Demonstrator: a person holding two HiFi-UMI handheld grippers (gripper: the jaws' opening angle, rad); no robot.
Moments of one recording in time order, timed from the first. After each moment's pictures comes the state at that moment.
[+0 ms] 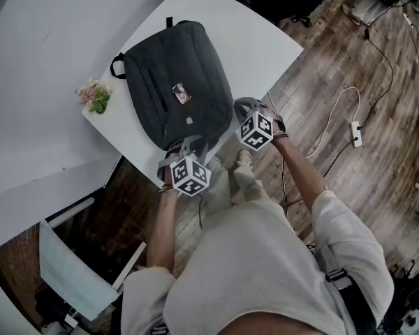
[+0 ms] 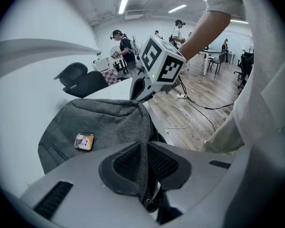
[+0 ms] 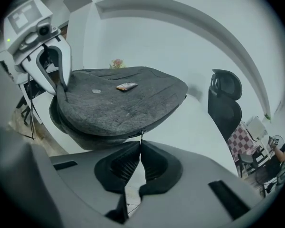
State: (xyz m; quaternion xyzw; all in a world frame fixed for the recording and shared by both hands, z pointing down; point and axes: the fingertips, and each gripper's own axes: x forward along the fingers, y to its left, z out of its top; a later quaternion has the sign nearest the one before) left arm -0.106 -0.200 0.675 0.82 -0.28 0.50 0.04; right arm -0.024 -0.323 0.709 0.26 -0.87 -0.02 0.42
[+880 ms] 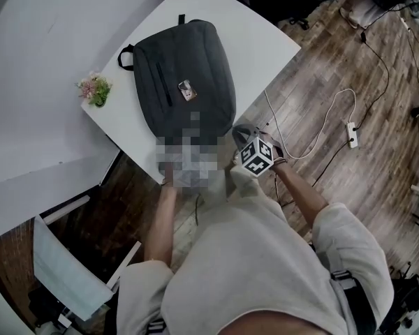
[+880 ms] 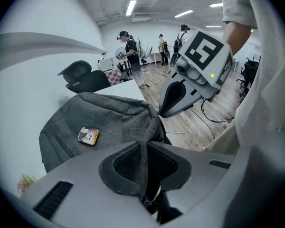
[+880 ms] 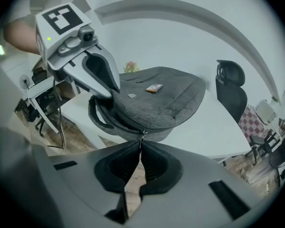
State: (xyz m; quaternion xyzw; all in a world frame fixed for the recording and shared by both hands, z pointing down) left arm -0.097 -0.191 0.672 0.82 -0.30 0.48 0.06; right arm -0.023 -0.206 0.701 0.23 -0.88 0.06 0.42
